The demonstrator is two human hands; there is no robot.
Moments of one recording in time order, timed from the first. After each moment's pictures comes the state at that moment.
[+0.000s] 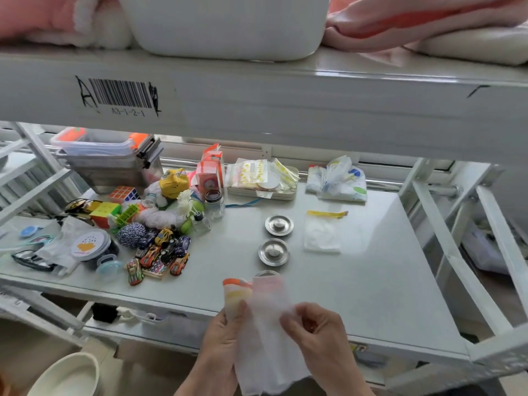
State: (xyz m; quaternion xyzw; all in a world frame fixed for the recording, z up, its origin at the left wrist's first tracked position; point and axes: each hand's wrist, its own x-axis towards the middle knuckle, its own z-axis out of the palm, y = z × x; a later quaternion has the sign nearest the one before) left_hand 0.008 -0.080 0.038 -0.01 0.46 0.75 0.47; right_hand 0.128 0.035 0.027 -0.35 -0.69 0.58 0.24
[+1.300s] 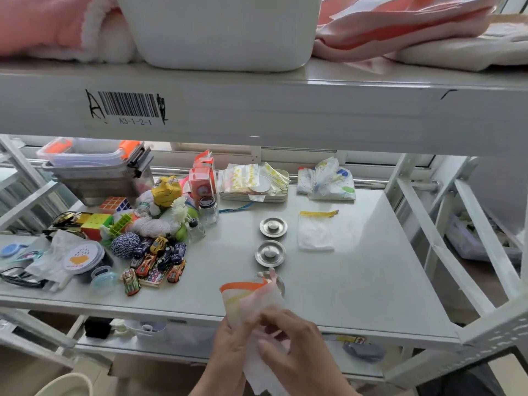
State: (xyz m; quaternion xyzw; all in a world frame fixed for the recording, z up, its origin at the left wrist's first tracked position) left_hand 0.011 -0.082 0.037 0.01 0.50 0.74 0.46; right_hand 0.116 -0.006 0.054 -0.28 -0.83 0.45 0.15
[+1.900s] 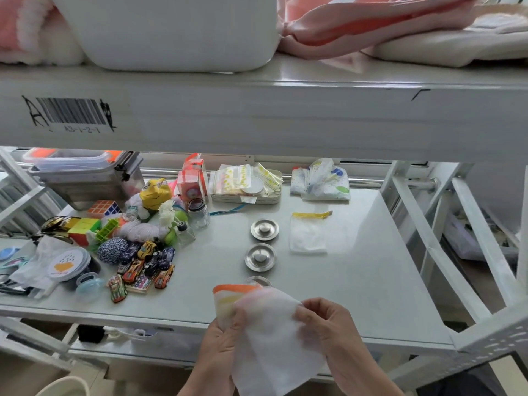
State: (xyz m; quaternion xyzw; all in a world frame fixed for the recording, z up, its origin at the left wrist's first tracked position) left_hand 0.021 -0.060 0.059 0.04 0.54 0.73 0.41; right_hand 0.143 0.063 0.049 -0.45 -0.50 0.71 0.19
